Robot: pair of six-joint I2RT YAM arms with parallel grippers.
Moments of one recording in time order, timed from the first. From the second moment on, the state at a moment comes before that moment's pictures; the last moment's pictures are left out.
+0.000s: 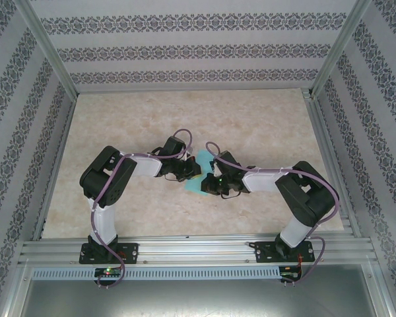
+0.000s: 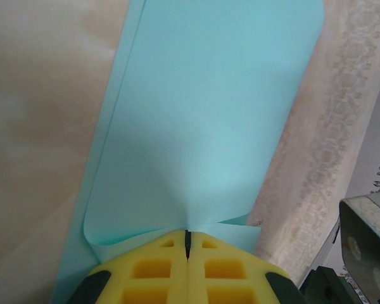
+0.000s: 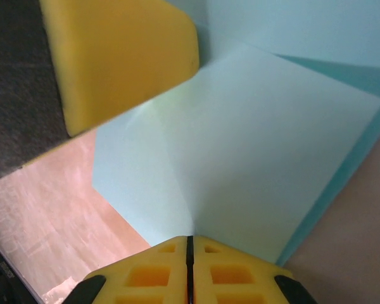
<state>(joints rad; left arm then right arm) -0.53 1.95 0.98 0.07 0.58 -0.91 0.65 1.67 0.70 -0.03 -0.44 0.84</state>
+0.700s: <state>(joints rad) -0.53 1.95 0.98 0.06 0.59 -0.91 0.65 1.52 0.59 -0.14 -0.44 0.87</state>
